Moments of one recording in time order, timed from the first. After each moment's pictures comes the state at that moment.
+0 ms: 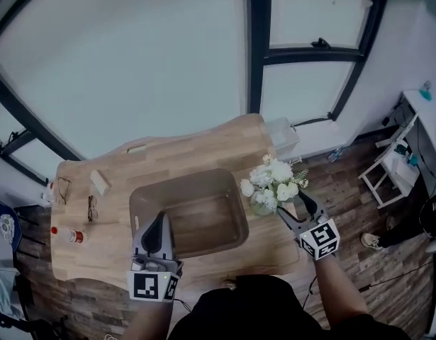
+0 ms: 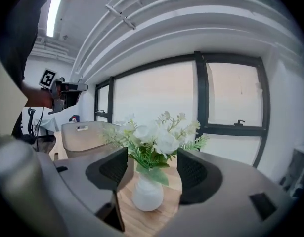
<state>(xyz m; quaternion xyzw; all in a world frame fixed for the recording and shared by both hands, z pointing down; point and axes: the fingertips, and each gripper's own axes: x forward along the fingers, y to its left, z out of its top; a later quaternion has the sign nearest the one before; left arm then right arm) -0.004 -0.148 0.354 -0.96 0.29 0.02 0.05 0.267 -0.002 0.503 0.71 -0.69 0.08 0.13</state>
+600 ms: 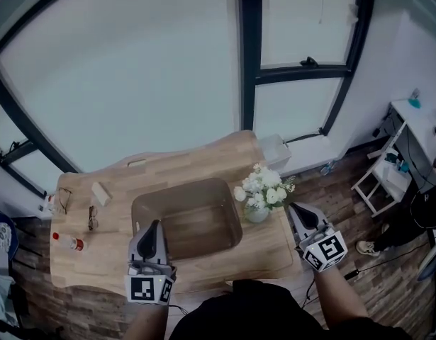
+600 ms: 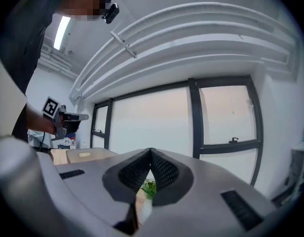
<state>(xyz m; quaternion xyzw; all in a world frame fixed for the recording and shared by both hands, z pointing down) -0.032 -0.134 0.340 -0.95 0.29 0.03 0.06 0.249 0.041 0.410 0.73 -0.69 0.00 0.04</state>
